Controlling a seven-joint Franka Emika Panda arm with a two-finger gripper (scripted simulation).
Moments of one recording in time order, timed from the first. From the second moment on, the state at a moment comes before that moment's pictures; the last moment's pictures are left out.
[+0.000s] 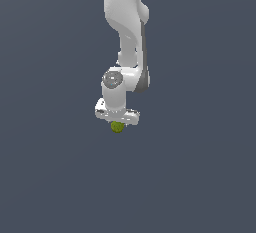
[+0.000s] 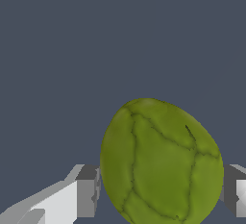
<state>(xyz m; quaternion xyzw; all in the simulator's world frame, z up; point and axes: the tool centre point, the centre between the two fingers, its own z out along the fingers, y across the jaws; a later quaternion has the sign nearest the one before) -0.031 -0.050 0.042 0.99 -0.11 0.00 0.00</state>
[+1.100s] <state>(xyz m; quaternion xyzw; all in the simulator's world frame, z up) 0.052 -0.011 0.138 0.99 -0.11 0.00 0.00</state>
